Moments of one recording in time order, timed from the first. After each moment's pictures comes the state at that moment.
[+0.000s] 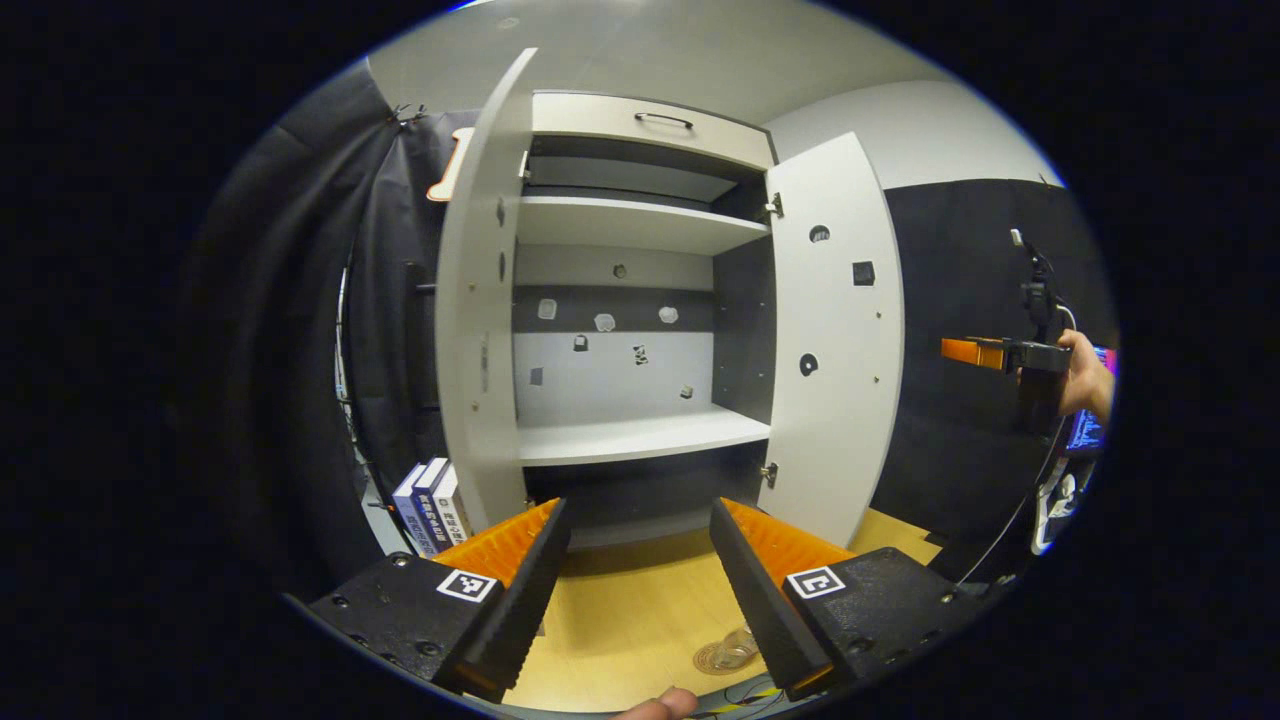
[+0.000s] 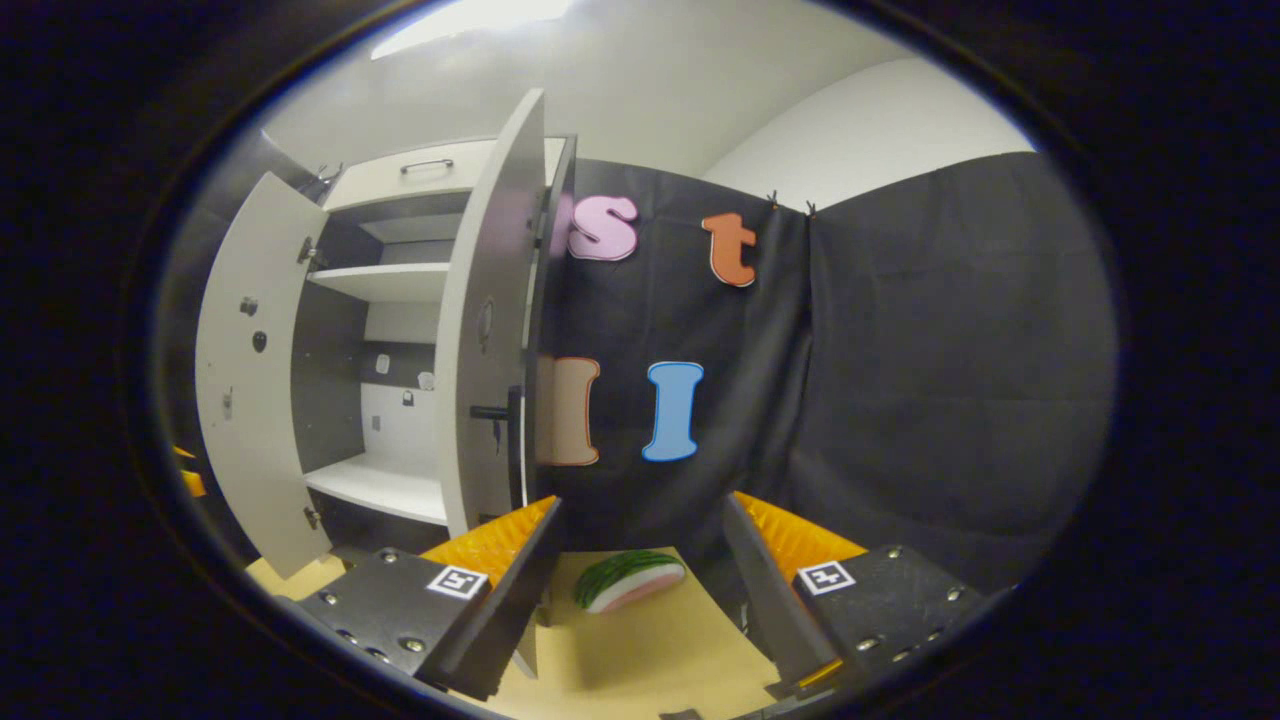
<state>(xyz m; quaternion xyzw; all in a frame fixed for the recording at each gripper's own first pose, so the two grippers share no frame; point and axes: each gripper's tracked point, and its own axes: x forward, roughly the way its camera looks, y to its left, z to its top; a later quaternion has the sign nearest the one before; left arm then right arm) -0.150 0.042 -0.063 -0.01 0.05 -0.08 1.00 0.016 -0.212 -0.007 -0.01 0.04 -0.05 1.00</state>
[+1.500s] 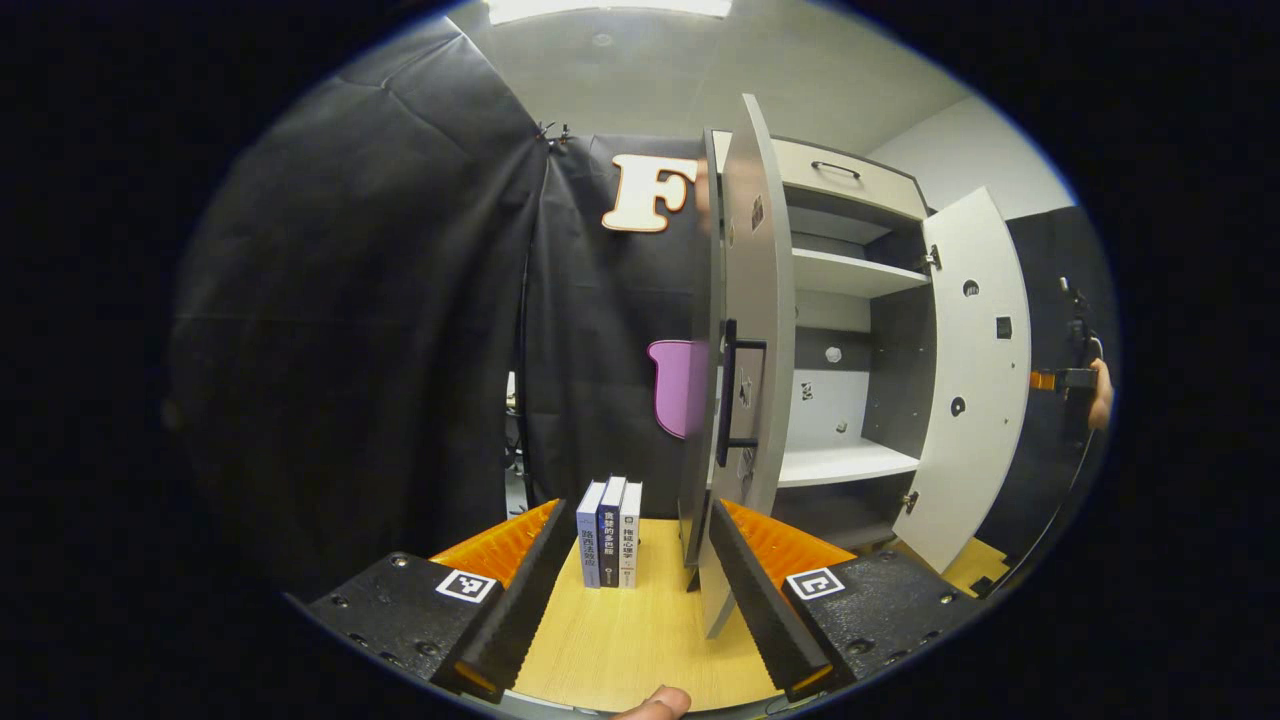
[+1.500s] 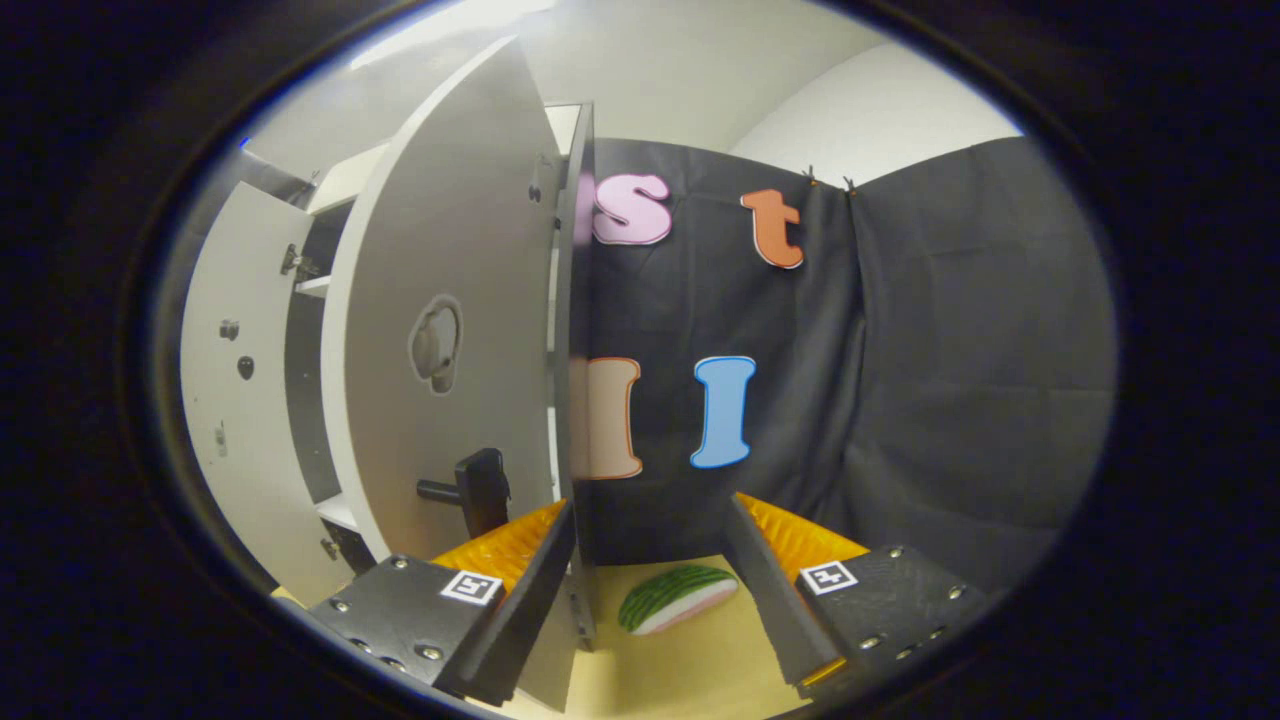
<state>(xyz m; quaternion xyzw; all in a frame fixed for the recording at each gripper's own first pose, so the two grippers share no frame) -0.203 0.231 -0.040 -0.03 0.02 0.10 0.99 0.099 -0.138 0.004 -0.01 0.05 0.01 1.00</state>
